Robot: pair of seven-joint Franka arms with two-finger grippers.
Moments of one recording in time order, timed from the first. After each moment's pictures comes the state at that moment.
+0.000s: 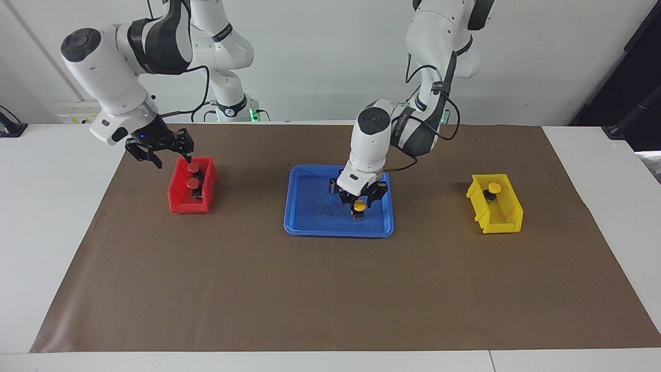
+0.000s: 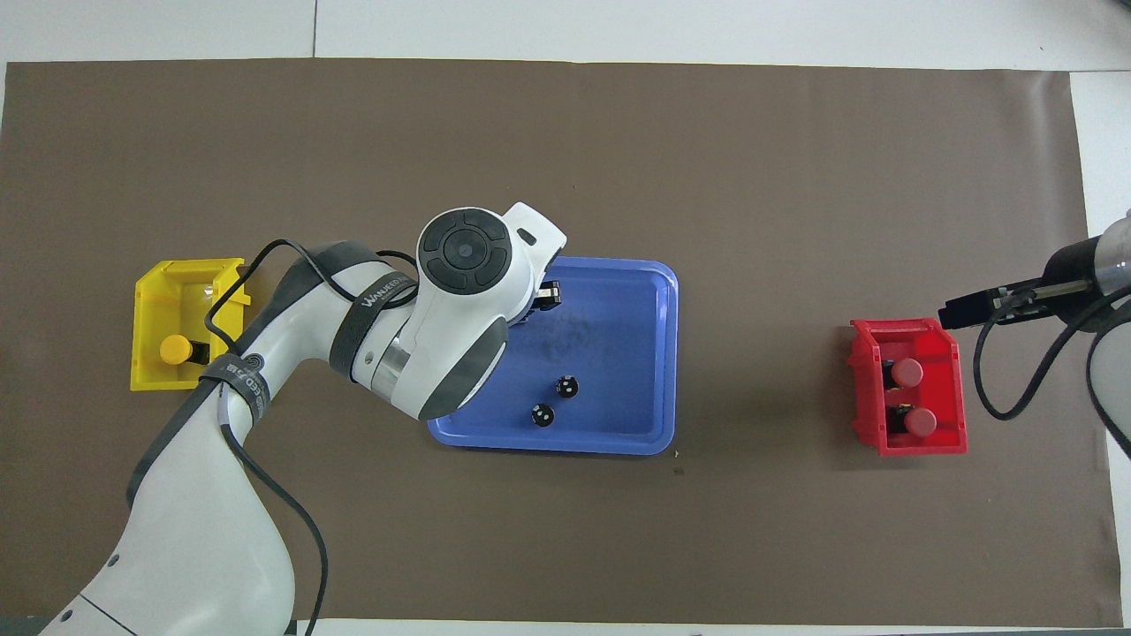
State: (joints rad) left arm -0.66 0.35 -0.01 -1.78 0.01 2.16 -0.70; right arm 0.04 -0.11 -0.11 -1.84 0.04 1.68 -0.18
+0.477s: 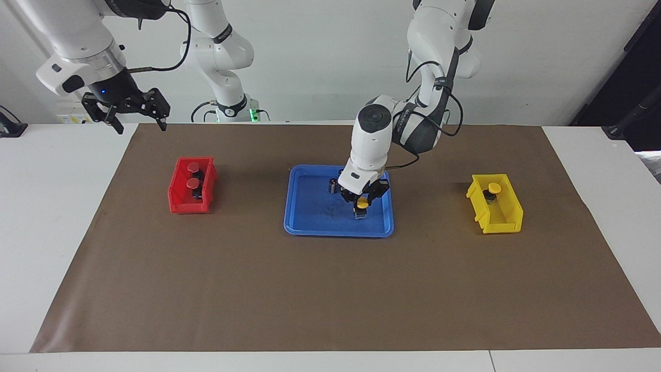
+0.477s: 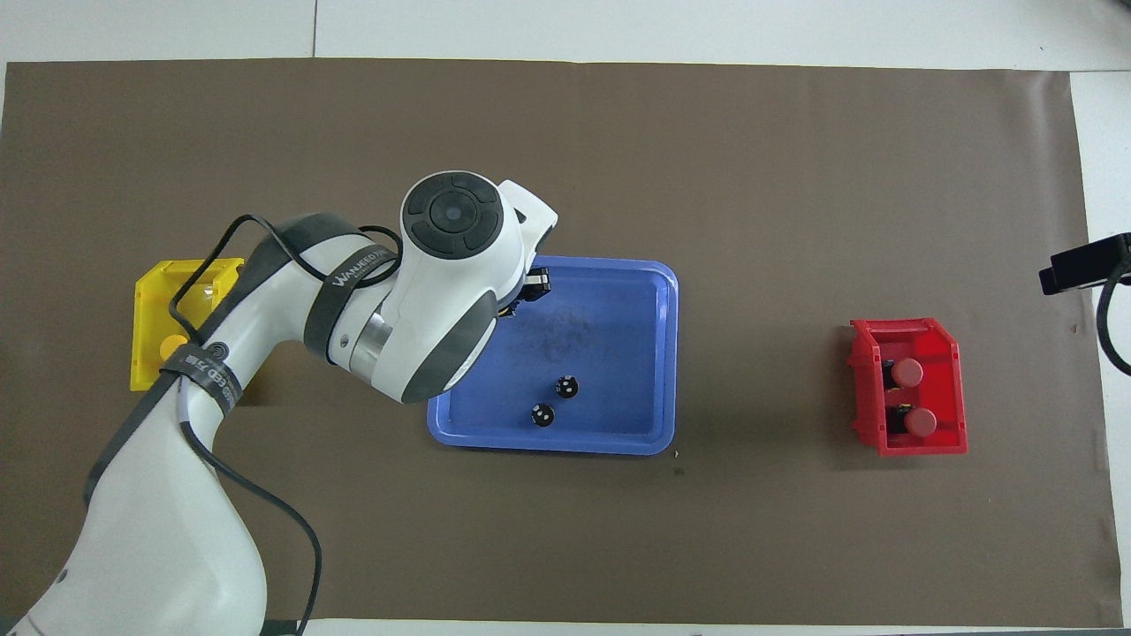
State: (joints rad) left arm -0.62 0.32 0.00 -1.64 0.01 1.91 -0.71; right arm 0.03 0.00 -0.11 -1.52 -0.03 1.47 -0.15
